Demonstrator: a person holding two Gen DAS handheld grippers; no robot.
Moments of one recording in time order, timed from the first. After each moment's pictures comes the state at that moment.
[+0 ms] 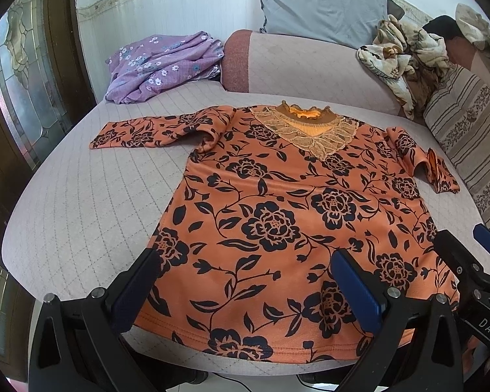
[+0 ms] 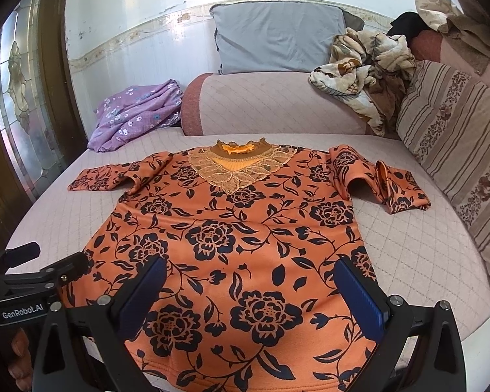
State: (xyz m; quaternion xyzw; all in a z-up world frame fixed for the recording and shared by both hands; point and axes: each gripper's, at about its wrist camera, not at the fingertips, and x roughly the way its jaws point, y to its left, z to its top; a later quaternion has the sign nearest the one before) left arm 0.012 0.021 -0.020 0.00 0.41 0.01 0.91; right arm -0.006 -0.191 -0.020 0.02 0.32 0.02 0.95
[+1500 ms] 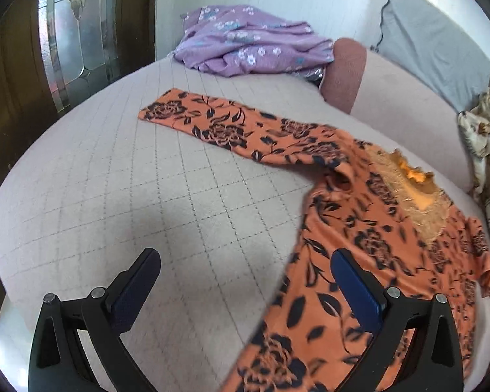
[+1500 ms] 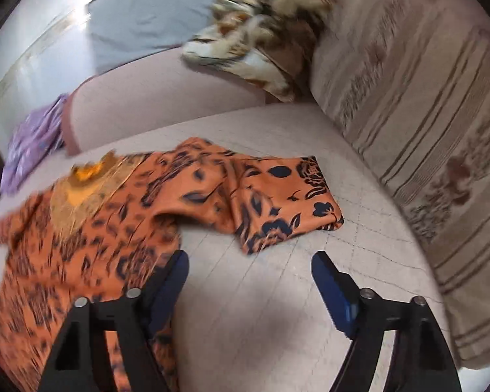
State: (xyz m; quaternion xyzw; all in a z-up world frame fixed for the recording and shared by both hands) left arm 0.137 0.176 -0.071 -0.13 0.42 0.12 0.89; right arm 0.140 -0.439 -0.056 0.10 0.38 -0.10 0.91
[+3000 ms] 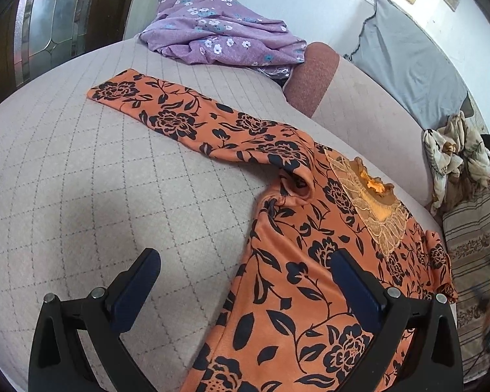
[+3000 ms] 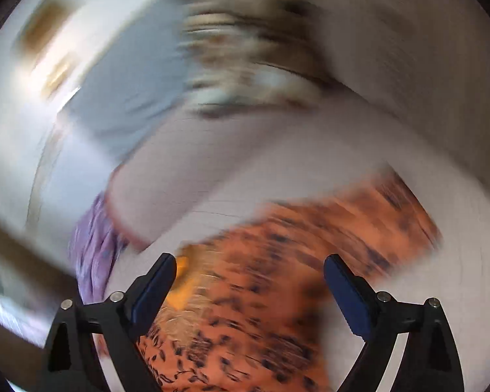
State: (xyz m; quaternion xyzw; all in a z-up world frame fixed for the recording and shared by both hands) left arm 0.157 0.172 -0.087 -0.22 0.40 0.02 0.89; right arm 0.203 -0.445 -0.030 0.39 0.33 -0.06 0.86
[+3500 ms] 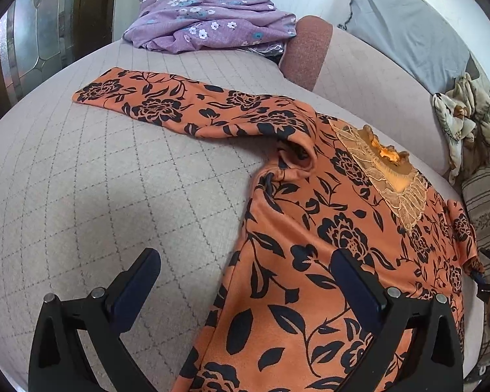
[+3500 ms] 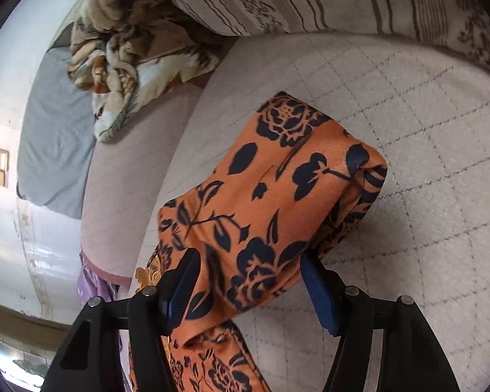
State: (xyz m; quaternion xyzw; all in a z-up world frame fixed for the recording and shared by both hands) left arm 0.169 0.145 -0.106 -0.15 0.43 0.03 0.89; right arm 0.225 -0.507 -0.138 0.52 0.35 -0.10 0.78
